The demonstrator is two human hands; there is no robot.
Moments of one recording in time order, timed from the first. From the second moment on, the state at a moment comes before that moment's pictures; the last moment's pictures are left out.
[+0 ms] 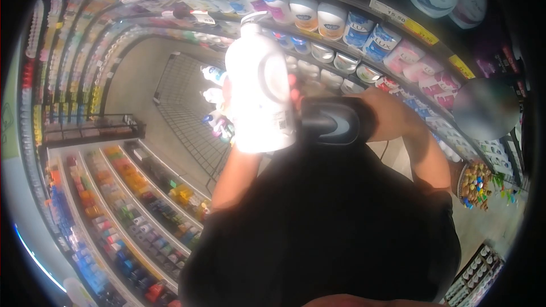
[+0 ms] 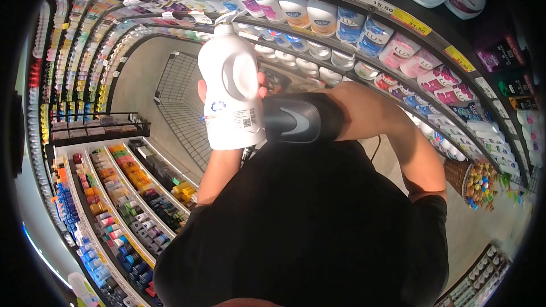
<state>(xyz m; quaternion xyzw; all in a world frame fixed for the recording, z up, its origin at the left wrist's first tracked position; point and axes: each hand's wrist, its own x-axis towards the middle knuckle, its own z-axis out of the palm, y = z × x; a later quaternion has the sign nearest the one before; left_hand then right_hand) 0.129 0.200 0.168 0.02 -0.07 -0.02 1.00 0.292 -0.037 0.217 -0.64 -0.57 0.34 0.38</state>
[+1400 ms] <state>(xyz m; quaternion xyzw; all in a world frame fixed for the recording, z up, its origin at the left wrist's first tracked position) -0.076 0.655 -0.140 0.34 0.66 0.31 0.60 0.211 0.197 0.113 -0.71 -0.16 0.63 0.29</state>
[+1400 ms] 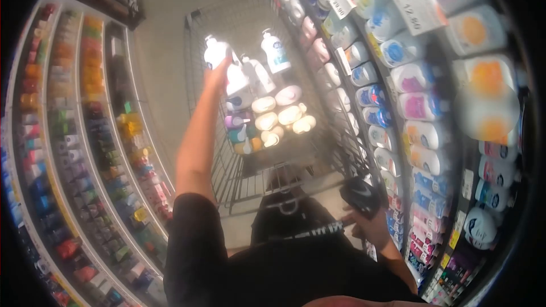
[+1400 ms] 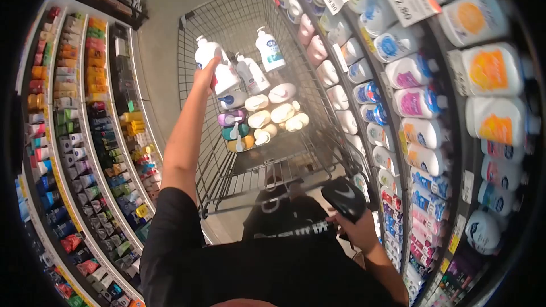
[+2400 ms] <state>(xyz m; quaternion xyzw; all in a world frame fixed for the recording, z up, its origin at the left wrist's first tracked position) -0.097 0.725 -0.345 0.52 0.80 -0.02 0.29 0.178 0.188 0.098 -0.74 -0.07 0.58 0.34</state>
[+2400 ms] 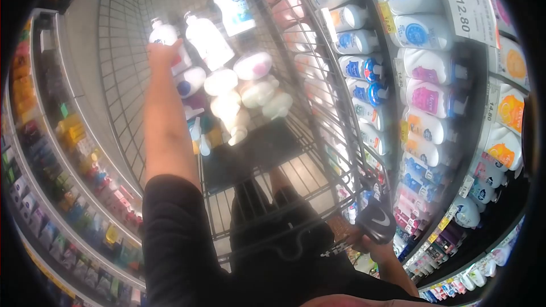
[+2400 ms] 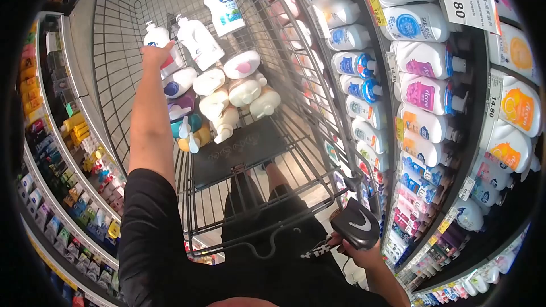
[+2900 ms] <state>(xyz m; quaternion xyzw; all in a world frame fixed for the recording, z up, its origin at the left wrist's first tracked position) -0.117 0.698 -0.257 0.66 0.69 0.11 0.29 0.179 0.209 0.098 -0.73 -0.15 0.59 0.31</state>
